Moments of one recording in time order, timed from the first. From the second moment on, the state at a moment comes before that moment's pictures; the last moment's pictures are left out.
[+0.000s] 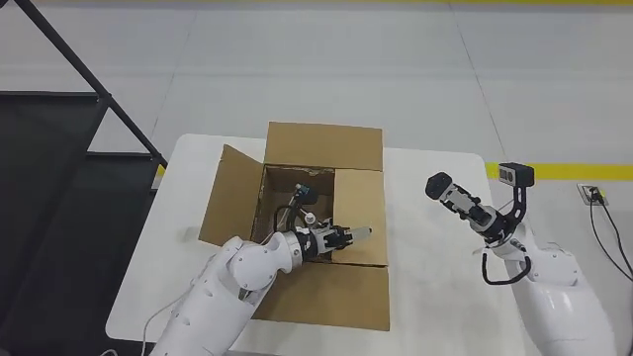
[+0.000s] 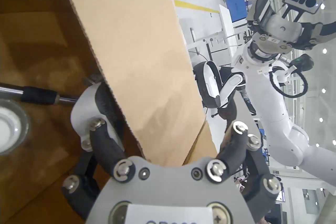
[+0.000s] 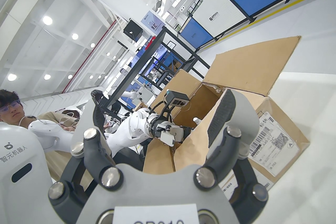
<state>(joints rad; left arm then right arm) 0.82 -1.30 -0.93 -1.34 0.21 -0.20 -0.61 -0.91 -1.14 1.47 -1.17 0.38 -0.88 0.94</state>
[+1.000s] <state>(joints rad) 0.54 -1.47 -0.61 -1.15 0.16 -0.28 -0.53 -1.14 -1.06 1.73 -1.22 0.51 -1.01 0.81</state>
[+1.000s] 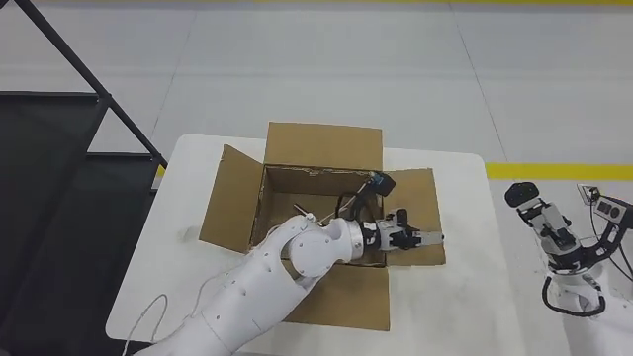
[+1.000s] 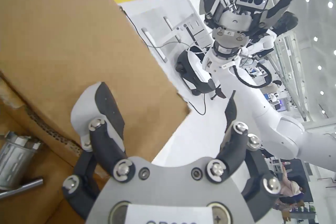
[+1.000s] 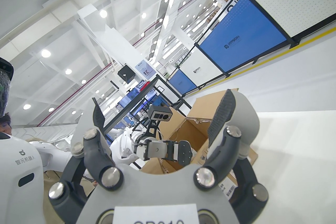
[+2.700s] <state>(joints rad) 1.53 -1.28 -1.85 -2.12 0.32 -0.29 -0.53 -0.76 -1.16 1.11 -1.42 -0.42 -0.55 0.52</state>
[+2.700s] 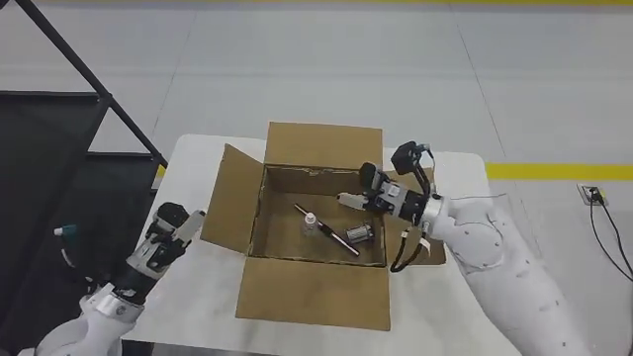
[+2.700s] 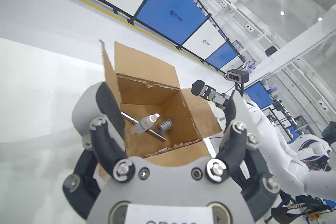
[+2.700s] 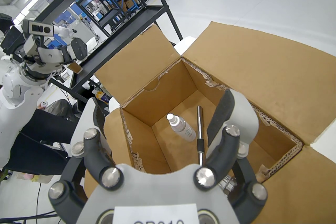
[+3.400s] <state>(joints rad) 1.51 -1.27 -1.89 -2.06 0.22 -0.14 -0.46 -0.54 -1.24 0.78 -1.39 -0.66 -0.37 0.82</state>
